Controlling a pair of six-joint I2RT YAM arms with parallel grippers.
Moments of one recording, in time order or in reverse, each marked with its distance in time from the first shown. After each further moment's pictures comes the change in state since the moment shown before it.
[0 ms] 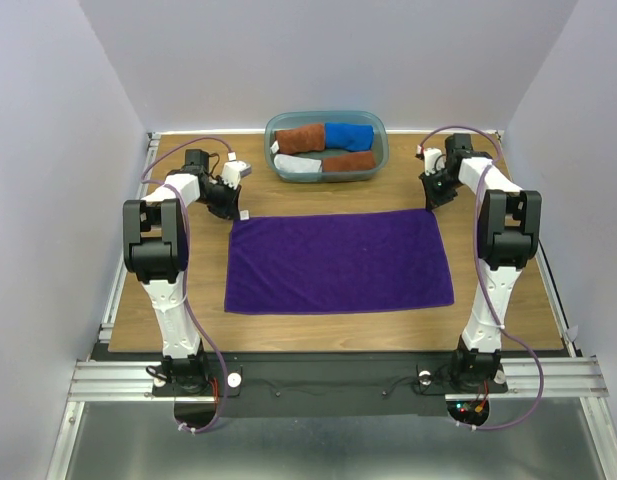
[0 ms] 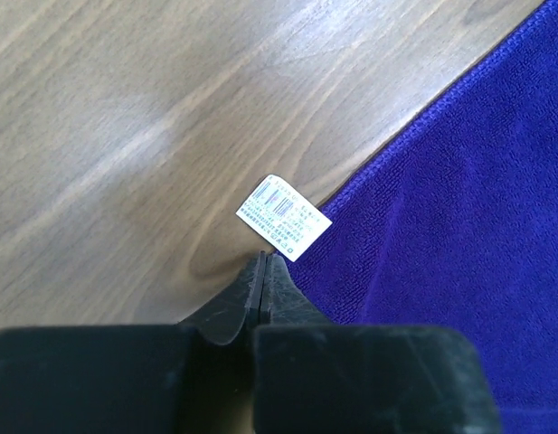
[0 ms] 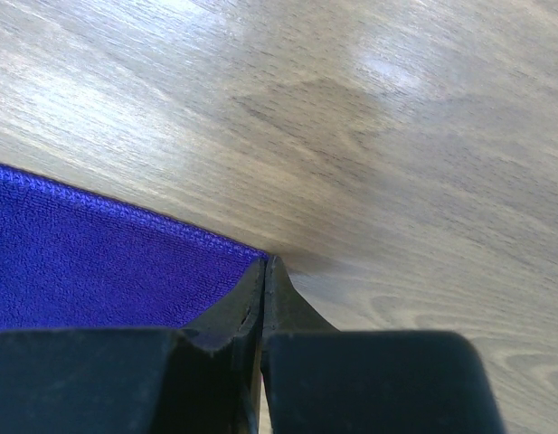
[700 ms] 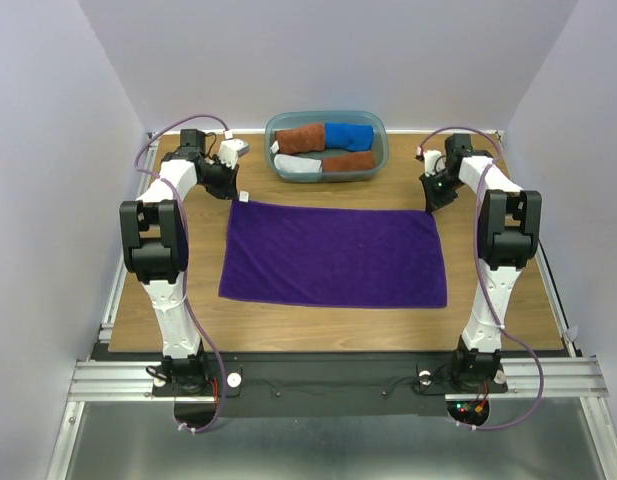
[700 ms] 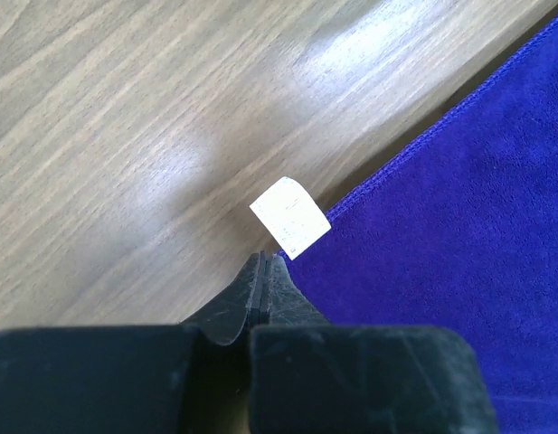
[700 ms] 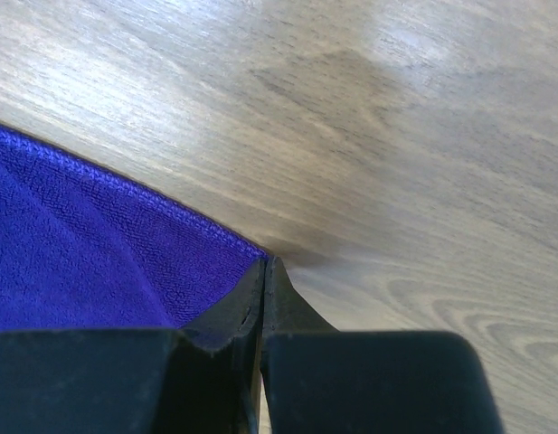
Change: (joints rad) left arm 0.000 -0.006 0.173 -0.065 -0.006 -0.023; right arm 0.000 -0.001 0.016 -0.057 -0.022 0.005
